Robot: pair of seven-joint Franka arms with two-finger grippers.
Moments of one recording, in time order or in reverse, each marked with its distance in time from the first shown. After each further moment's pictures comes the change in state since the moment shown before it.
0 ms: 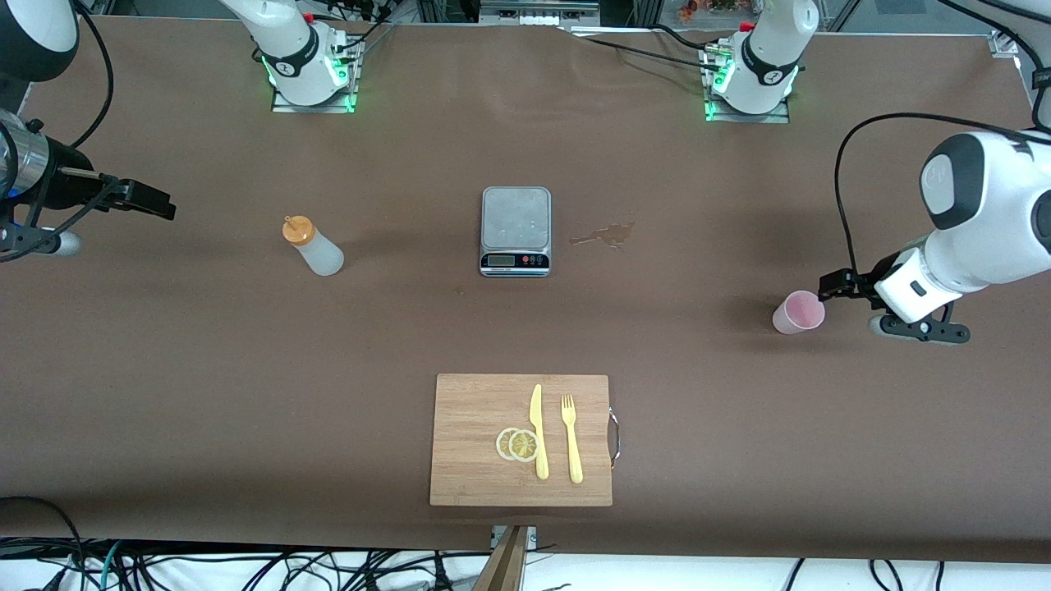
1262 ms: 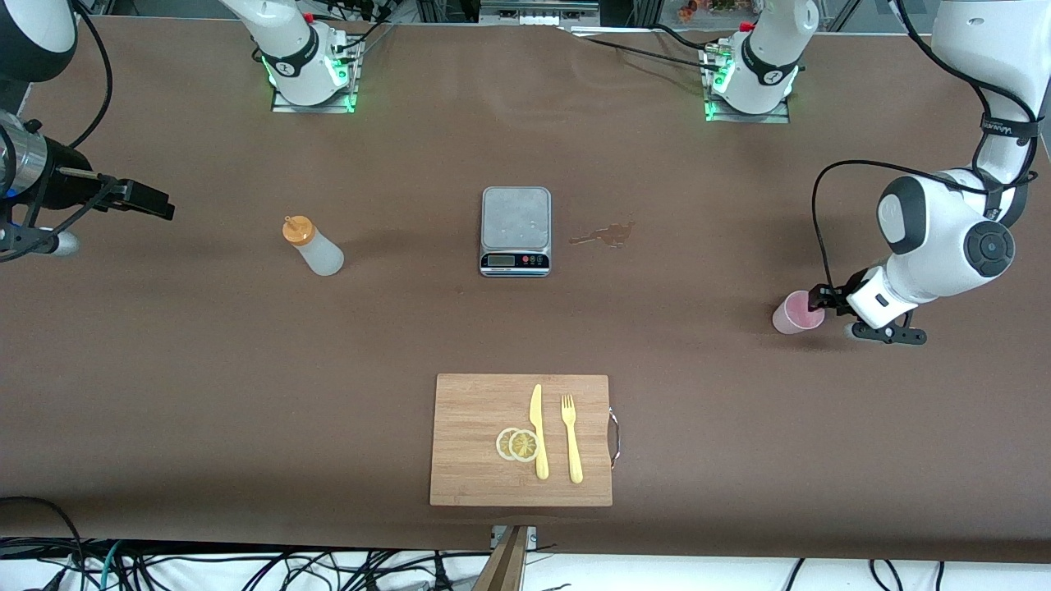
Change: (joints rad) left arm 0.014 0.105 0.038 -0.164 -0.029 0.253 0.046; right arm -0.001 0.000 -0.002 0.000 0.000 -0.001 0.000
